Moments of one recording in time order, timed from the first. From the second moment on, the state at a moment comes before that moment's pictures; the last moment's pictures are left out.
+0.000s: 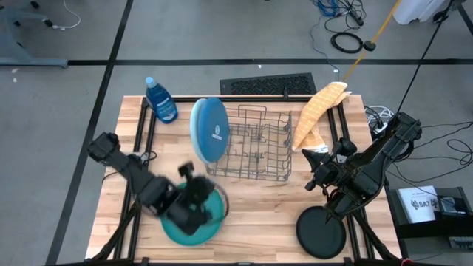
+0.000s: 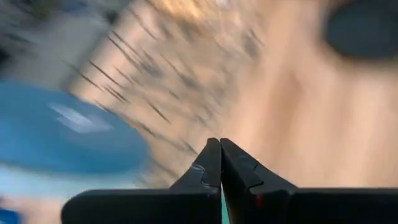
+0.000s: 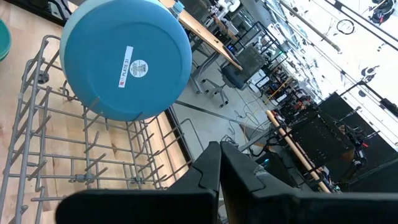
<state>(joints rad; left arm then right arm) -0.63 1.69 1.77 -1.28 -0.69 -0.84 0.81 1.29 1.16 -1.48 1.41 0.90</state>
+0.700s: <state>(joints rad) -0.85 2.05 1.70 -1.12 -0.18 -1.01 0.81 1.29 1.16 -1.44 1.41 0.88</state>
